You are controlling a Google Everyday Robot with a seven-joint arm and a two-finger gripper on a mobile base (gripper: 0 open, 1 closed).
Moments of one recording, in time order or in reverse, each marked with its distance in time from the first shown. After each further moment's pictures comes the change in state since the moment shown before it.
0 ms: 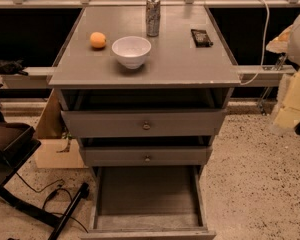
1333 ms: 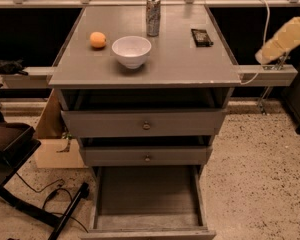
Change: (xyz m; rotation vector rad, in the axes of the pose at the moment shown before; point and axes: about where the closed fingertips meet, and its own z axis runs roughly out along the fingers) arm 0.047 -0.161 0.009 0.289 -0.122 0.560
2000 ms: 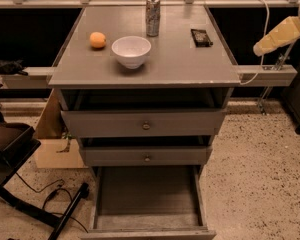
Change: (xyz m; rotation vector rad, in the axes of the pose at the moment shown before) arm 0.006 -0.044 0.042 0.094 0.034 0.283
